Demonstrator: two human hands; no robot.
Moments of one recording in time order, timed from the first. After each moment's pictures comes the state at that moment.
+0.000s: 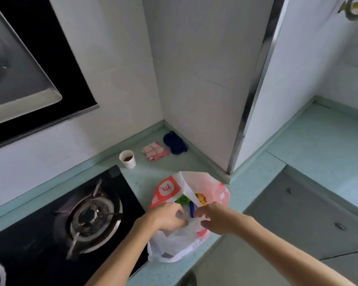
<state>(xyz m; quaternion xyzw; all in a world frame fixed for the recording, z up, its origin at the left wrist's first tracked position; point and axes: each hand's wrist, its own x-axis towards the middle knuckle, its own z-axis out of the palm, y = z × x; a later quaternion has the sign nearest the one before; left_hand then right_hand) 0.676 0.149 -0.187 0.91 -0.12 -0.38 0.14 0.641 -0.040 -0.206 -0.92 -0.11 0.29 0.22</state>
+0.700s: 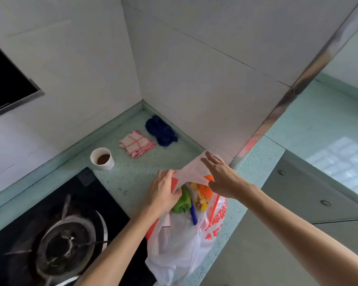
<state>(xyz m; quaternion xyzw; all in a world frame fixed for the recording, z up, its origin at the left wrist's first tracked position) 0.811 0.150 -0.284 0.92 -0.15 -0.17 0.31 0.787 -0.056 -0.241 -0.97 0.01 0.18 0.15</state>
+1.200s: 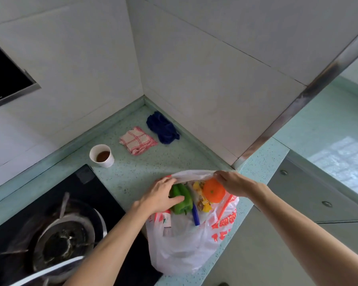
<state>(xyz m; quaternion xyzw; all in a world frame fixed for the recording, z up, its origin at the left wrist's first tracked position) 0.836 0.163 -0.321 0.89 -0.23 -0.33 0.19 0.789 -0.090 -0.278 -0.92 0.10 0.33 0.20</state>
